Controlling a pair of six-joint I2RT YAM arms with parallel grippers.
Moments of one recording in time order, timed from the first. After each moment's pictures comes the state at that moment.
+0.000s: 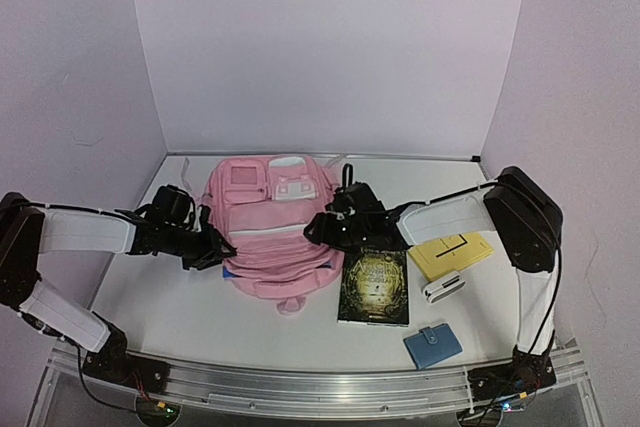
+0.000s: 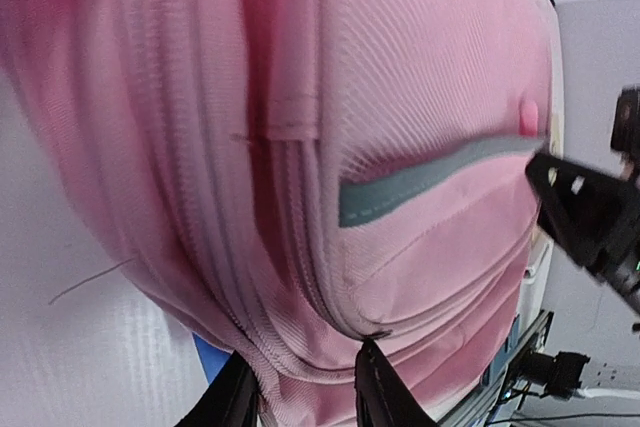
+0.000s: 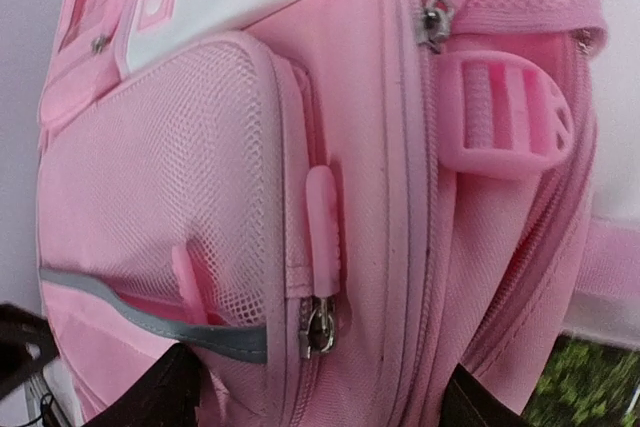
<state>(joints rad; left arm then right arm) -0.49 1.41 0.64 -0.08 0.39 -0.78 0.84 2.06 1.29 0.09 0.03 0.82</state>
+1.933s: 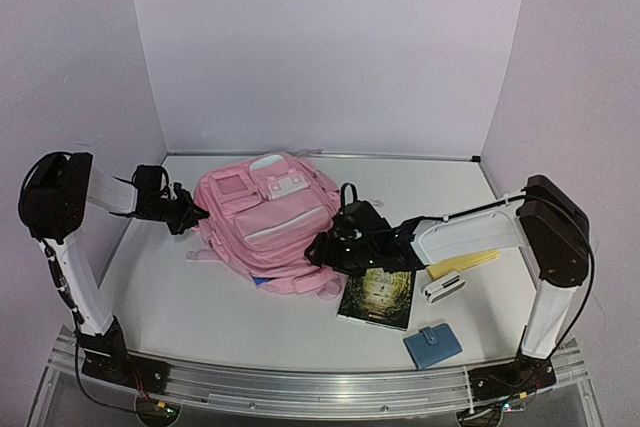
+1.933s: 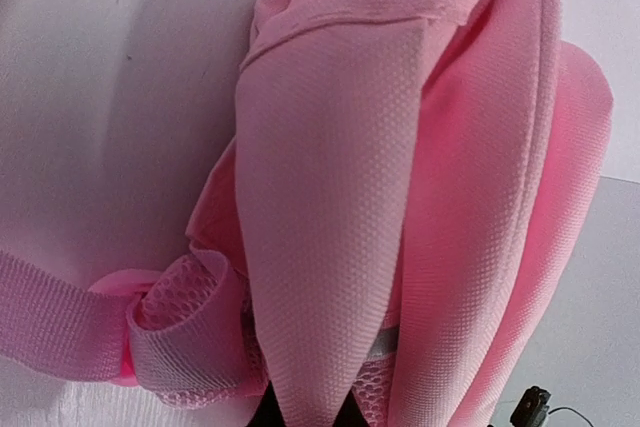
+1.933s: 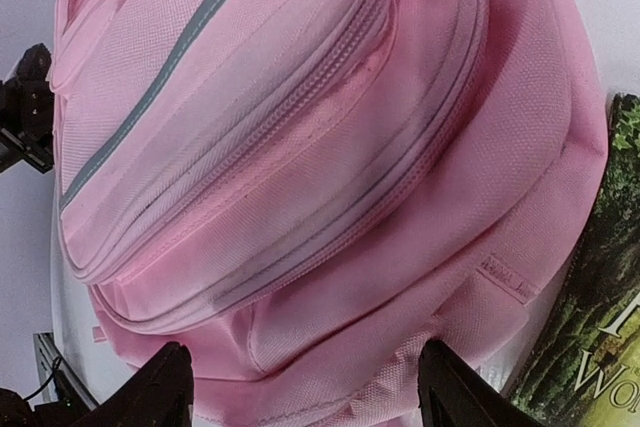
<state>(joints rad) -0.04 1.87 0.94 0.08 0.64 -0.80 0.98 1.88 1.11 0.00 0.11 0.98</state>
